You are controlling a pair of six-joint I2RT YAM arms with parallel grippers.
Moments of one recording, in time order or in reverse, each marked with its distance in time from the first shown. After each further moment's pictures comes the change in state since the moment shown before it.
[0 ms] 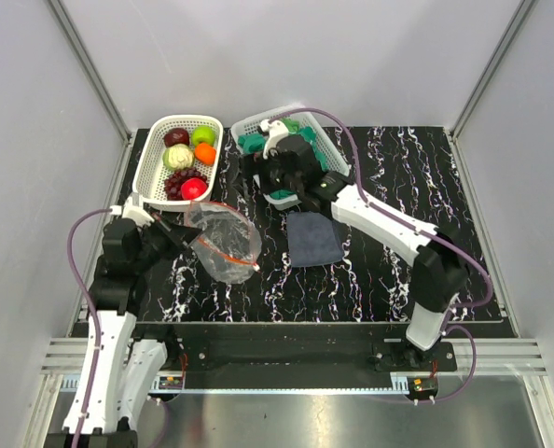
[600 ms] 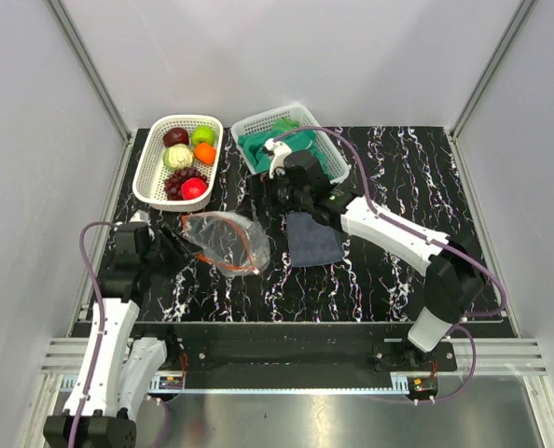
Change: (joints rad) left arm 0.006 0.117 -0.018 -0.196 -0.111 0.045; right arm -0.002 -0.138 -0.200 -0.028 -0.129 0.063
